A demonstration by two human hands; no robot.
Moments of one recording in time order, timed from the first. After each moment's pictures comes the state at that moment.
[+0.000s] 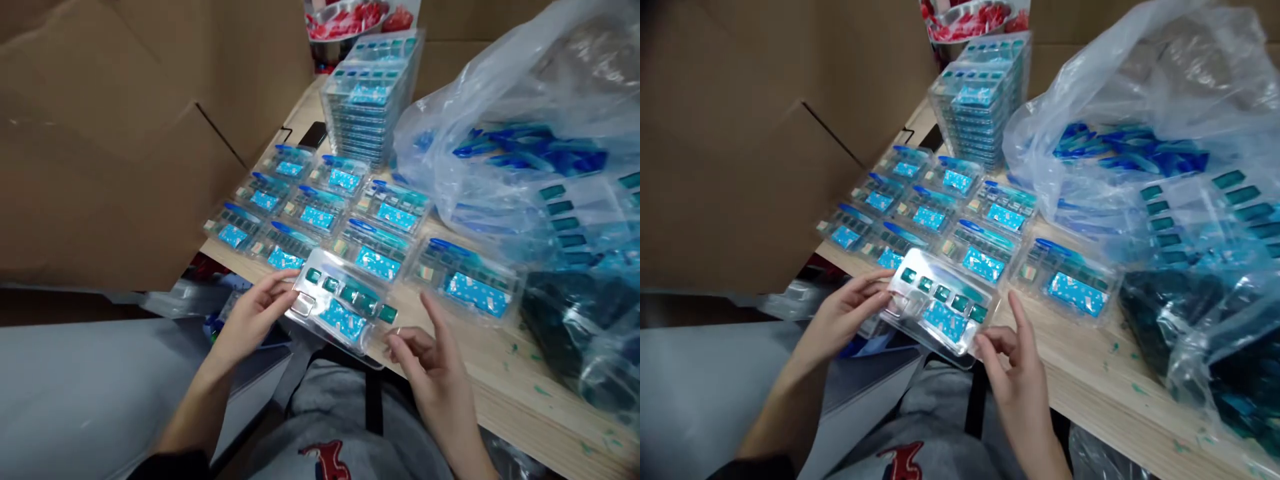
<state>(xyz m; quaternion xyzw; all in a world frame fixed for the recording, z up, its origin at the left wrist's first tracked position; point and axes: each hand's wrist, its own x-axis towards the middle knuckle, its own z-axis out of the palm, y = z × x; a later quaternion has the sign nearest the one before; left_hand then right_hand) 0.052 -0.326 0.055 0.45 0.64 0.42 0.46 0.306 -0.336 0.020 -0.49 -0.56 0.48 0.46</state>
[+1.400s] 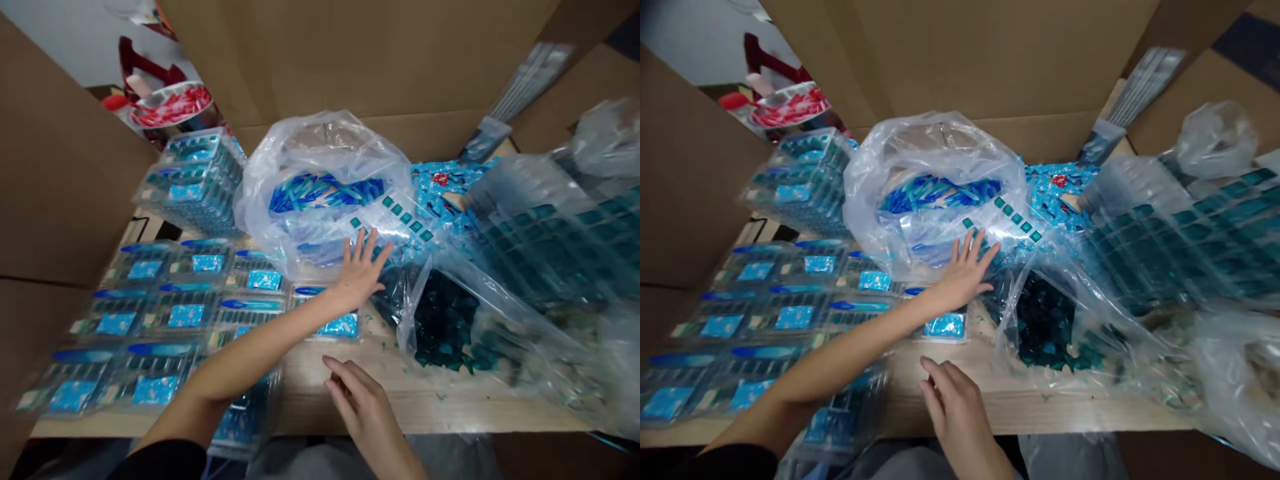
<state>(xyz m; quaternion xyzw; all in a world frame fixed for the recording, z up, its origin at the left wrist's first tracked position) 0.377 -0.140 0.041 0.93 0.35 0.04 0.15 0.387 -0.340 0.022 -0.58 -0.61 0.37 0.39</state>
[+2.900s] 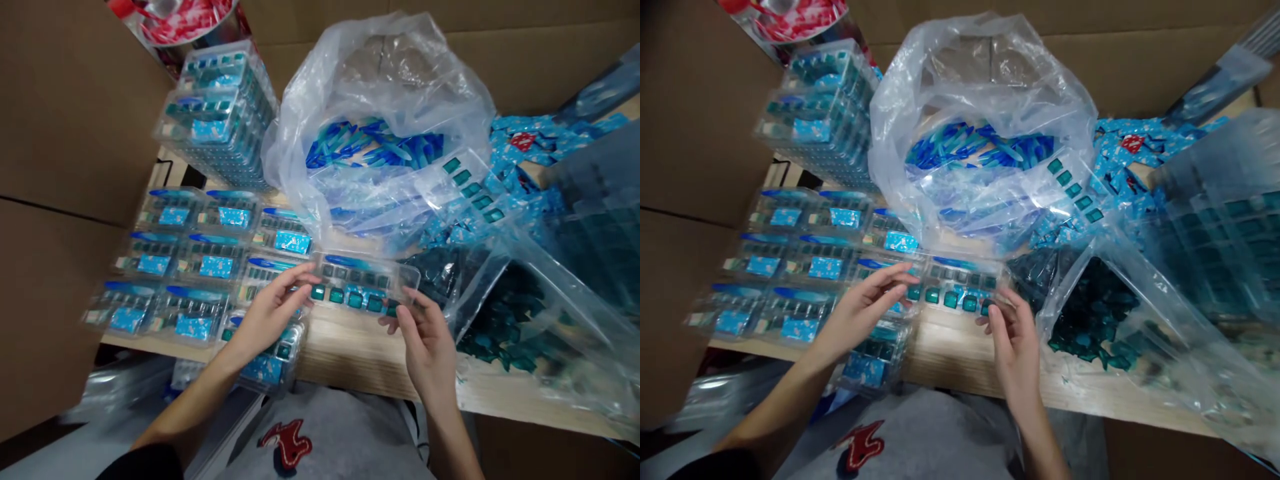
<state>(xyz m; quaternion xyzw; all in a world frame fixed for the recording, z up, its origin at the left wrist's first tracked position) 0.190 -0.211 0.065 0.61 0.53 0.27 0.53 0.413 -0.297 0.033 -0.65 -0.35 0.41 0.54</state>
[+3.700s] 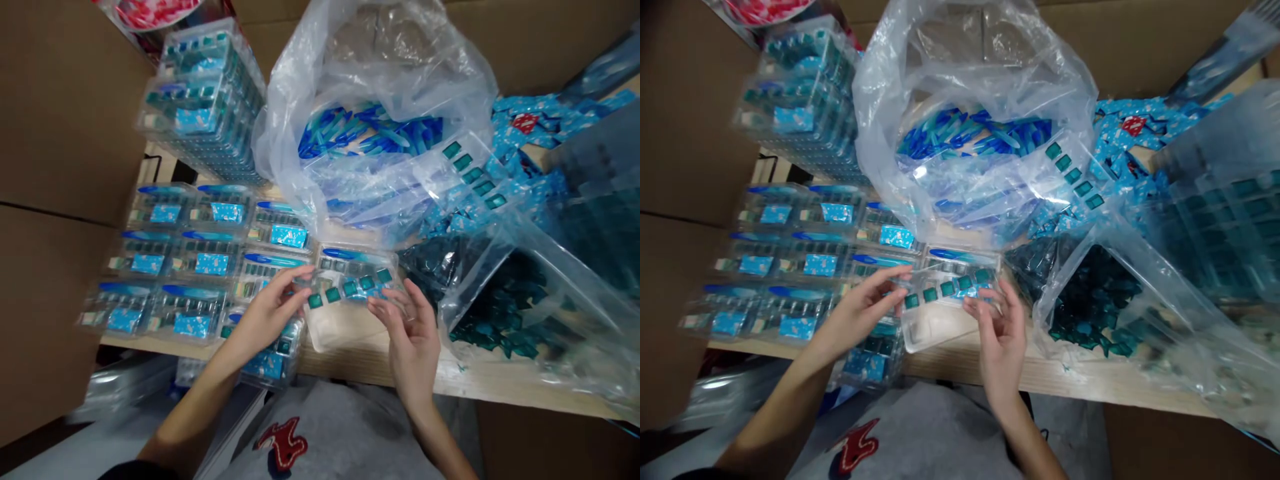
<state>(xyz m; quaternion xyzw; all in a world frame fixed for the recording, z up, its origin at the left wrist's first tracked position) 0.181 -0.215 0.056 0.70 0.52 0.18 0.45 0.382 -0.304 0.023 -0.61 -0.28 0.41 0.62</state>
